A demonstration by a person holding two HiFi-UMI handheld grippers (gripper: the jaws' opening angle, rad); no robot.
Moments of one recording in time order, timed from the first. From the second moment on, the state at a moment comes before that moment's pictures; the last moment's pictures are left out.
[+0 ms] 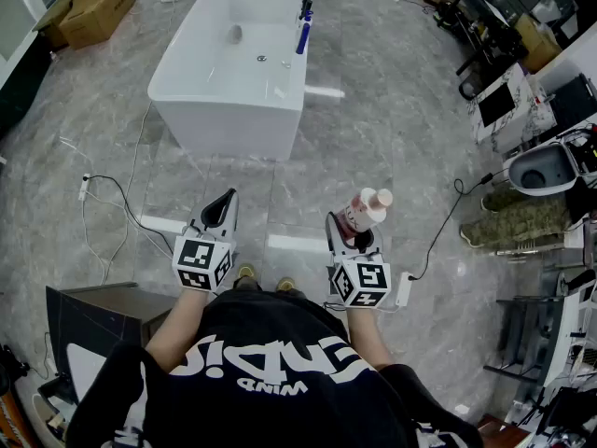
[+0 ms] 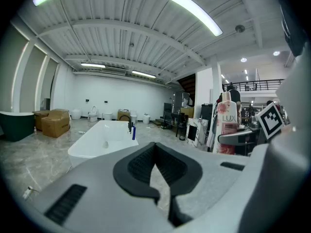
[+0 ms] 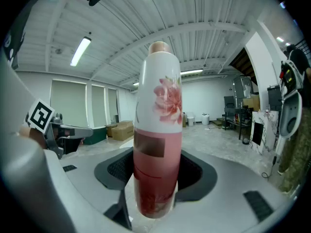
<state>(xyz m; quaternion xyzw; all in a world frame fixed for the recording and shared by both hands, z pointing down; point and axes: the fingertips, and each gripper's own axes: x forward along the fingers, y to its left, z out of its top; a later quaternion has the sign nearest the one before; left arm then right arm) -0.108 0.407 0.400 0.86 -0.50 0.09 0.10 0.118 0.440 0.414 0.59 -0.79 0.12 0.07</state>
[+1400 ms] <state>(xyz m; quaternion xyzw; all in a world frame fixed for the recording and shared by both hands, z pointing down) -0.153 0.297 0.438 0.88 -0.44 0.10 0.11 0.067 0.334 0.439 0.61 -0.78 0.10 0.07</state>
